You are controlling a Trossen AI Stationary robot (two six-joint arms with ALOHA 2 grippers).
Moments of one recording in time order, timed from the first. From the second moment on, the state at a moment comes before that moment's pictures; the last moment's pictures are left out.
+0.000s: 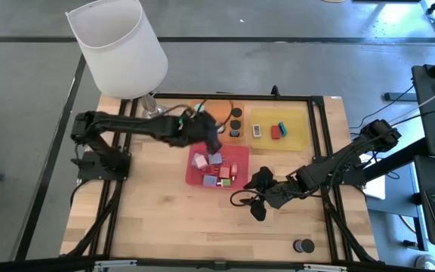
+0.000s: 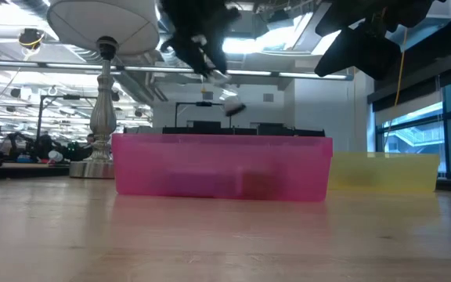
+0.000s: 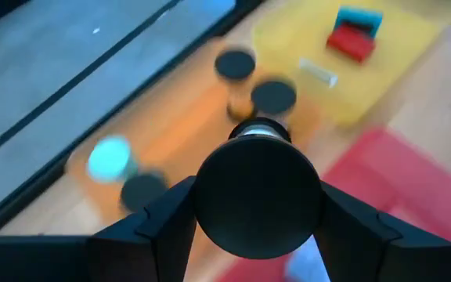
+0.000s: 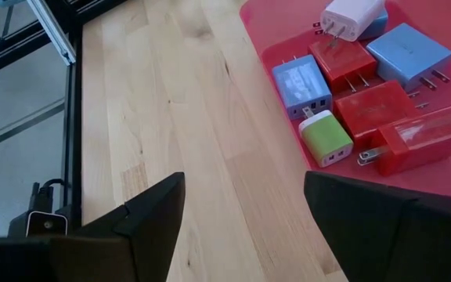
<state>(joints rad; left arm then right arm) 0.02 1.62 1.45 -0.79 -0.60 -0.55 0.54 1.46 0.91 -0.20 0.40 0.80</state>
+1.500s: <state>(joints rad) 0.44 1.91 1.44 -0.59 -0.26 -0.27 0.53 1.46 0.91 -0.19 0.58 0.82</state>
